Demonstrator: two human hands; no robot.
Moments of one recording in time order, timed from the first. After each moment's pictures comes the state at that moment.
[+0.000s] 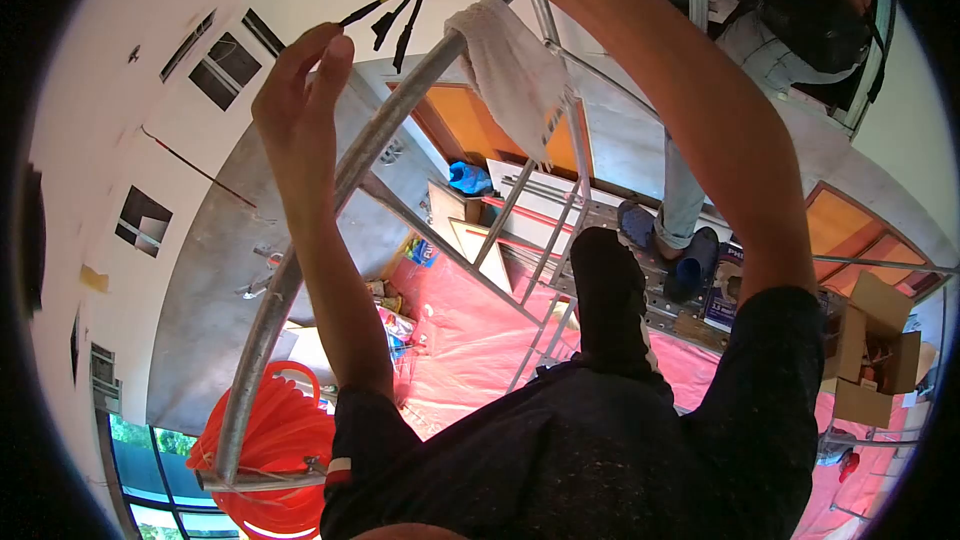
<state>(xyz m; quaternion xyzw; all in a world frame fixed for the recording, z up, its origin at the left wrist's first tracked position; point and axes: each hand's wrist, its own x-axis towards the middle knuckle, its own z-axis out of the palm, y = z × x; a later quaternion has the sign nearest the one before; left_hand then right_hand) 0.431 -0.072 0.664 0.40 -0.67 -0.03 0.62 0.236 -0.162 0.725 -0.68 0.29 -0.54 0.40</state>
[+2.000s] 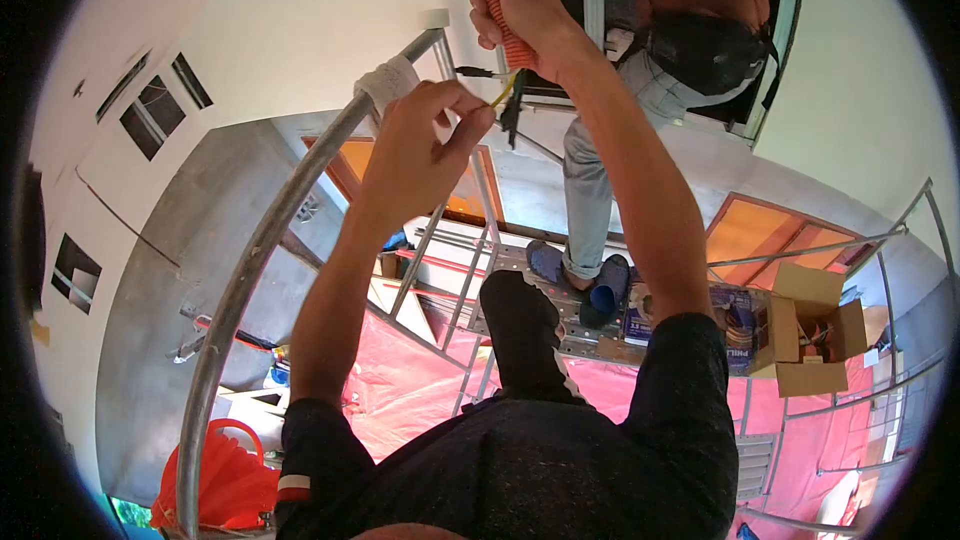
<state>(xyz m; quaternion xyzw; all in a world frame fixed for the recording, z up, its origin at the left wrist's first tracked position) 0.305 -0.103 0.632 0.24 -0.84 -0.04 0.48 0.133 -0.166 0.686 -0.63 0.23 -0.57 0.47</state>
